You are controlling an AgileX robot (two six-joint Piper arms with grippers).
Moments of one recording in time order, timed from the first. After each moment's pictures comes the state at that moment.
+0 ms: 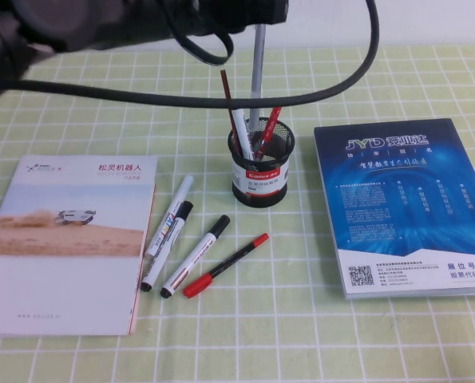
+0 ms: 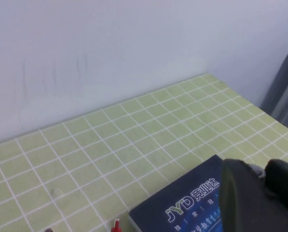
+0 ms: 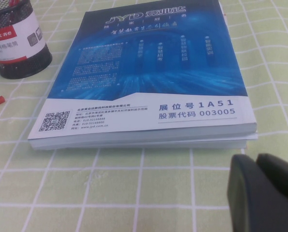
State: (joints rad) right arm 0.12 -0.01 0.03 0.14 0.38 0.03; left arm -0.59 1.56 -1.52 -0.51 0.39 0.44
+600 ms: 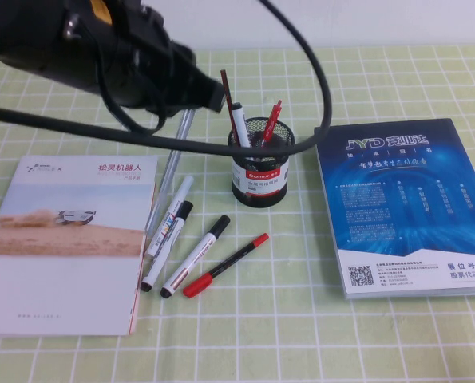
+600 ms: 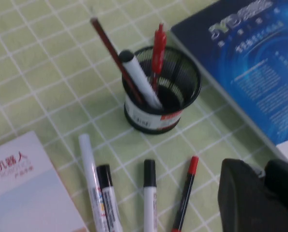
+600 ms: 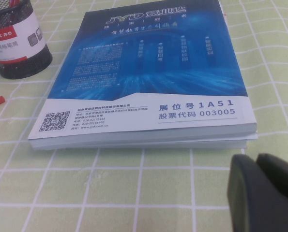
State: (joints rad) right arm 0.12 -0.01 0.03 0.14 0.38 0.03; left arm -0.59 1.45 -1.52 -0.10 0.93 0.12
